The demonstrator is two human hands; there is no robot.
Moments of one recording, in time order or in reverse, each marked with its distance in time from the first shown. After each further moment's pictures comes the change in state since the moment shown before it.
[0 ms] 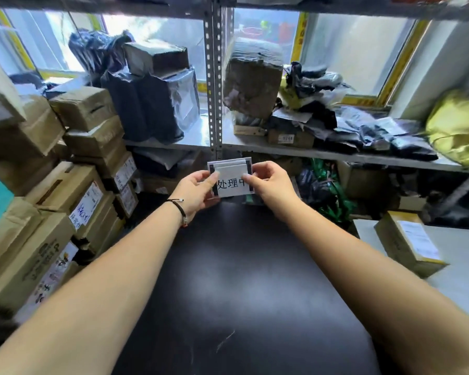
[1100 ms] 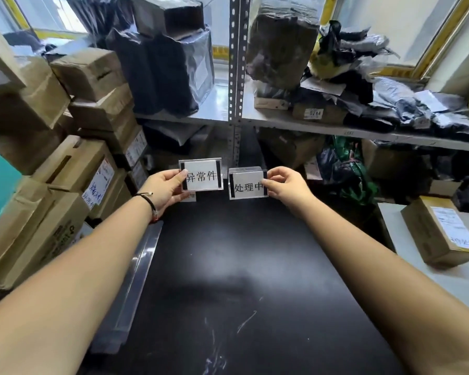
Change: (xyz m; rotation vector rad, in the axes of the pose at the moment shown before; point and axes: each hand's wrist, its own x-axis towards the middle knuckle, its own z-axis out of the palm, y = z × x) left_hand 0.024 -0.039 -0.124 -0.030 0.135 -0.126; right_hand 0.024 0.072 0.035 -0.039 -0.061 0.239
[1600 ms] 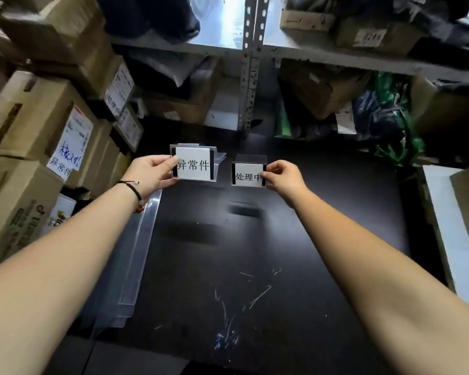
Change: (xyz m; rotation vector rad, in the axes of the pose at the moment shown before) left_hand 0.062 -0.071 -0.048 0.157 0.049 -0.119; right_hand 0.077 0.131 0.071 -0.048 0.024 0.276
